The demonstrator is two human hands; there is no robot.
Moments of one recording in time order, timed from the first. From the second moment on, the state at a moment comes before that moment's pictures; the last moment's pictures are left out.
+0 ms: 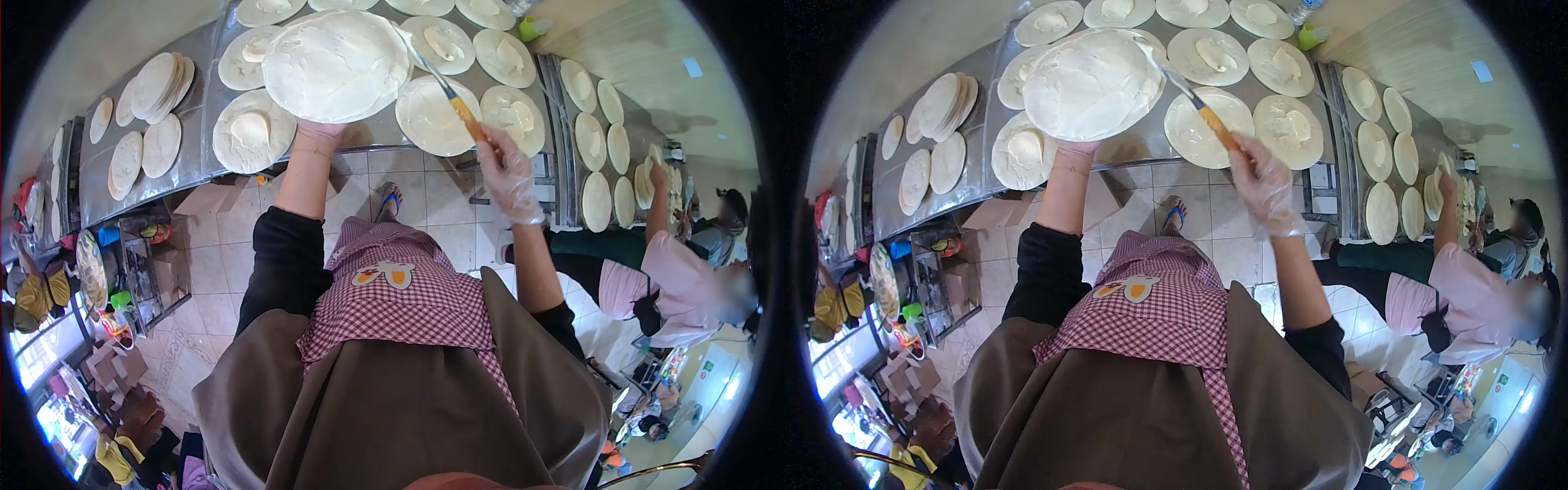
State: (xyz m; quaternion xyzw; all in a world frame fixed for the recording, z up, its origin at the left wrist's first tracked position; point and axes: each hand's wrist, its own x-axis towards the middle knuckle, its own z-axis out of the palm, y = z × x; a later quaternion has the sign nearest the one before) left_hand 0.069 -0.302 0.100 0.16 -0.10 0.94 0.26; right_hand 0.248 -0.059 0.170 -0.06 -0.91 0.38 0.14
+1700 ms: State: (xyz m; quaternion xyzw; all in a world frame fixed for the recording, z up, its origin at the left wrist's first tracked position) left_hand 0.080 -0.268 0.037 0.07 0.12 0.96 0.24; right_hand 0.225 -0.083 0.176 -0.08 -0.89 0.45 0.08
